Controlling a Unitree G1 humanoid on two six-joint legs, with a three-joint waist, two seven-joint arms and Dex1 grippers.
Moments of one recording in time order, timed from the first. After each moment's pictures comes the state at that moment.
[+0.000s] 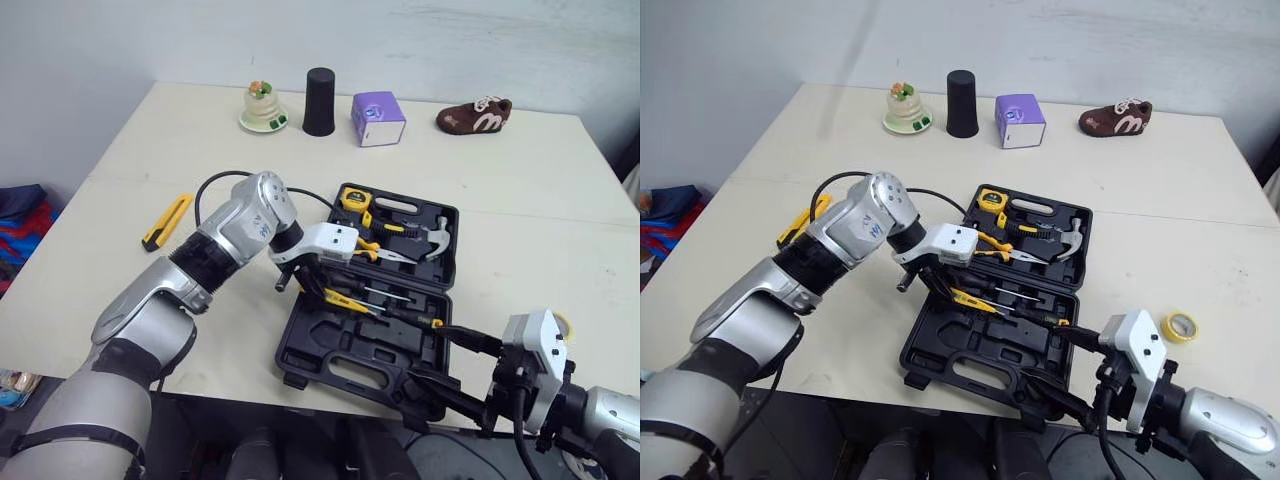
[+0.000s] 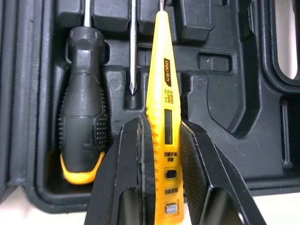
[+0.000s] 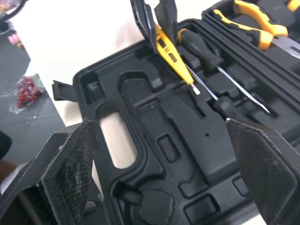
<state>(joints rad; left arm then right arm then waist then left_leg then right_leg) -1.19 0.46 -0.73 0.44 0.07 0.47 -1.50 0.49 -0.79 -0.43 -0.90 0.92 0.66 0.60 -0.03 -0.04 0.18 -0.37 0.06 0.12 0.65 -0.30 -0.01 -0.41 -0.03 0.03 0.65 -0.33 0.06</state>
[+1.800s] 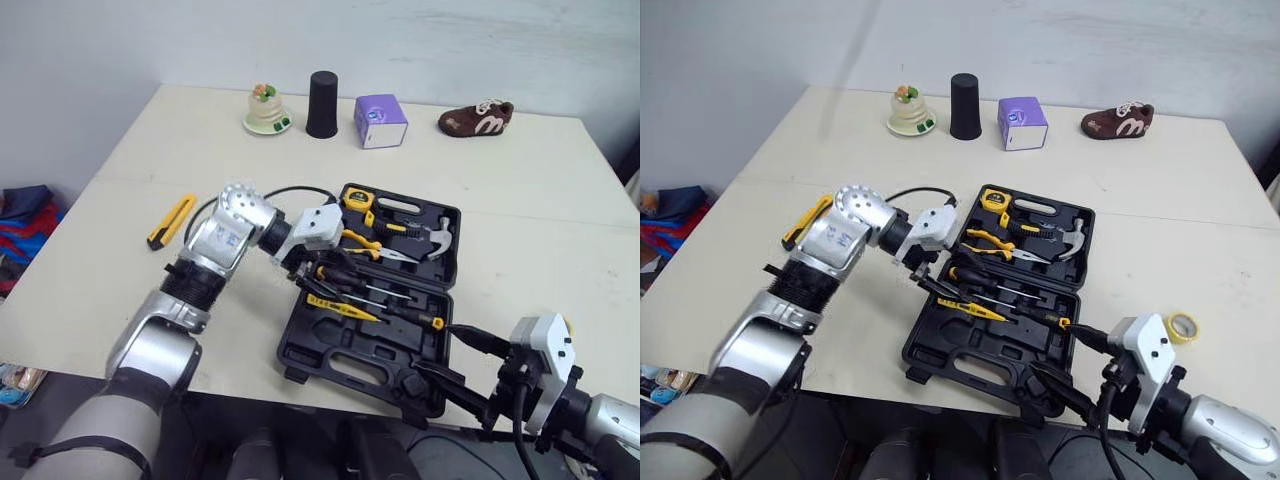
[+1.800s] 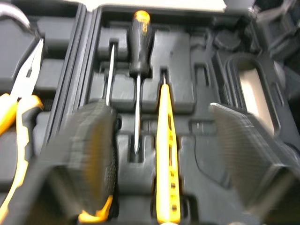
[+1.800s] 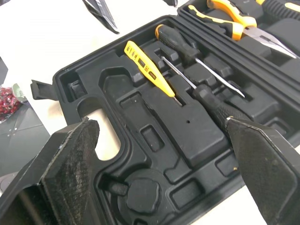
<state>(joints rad) -0.98 0.38 -0.33 0.48 -0.13 0.20 -1.48 0.51 -0.73 -0.43 -0.90 0.90 0.65 0.56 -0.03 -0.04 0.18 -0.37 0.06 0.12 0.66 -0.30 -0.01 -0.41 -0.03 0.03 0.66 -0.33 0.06</state>
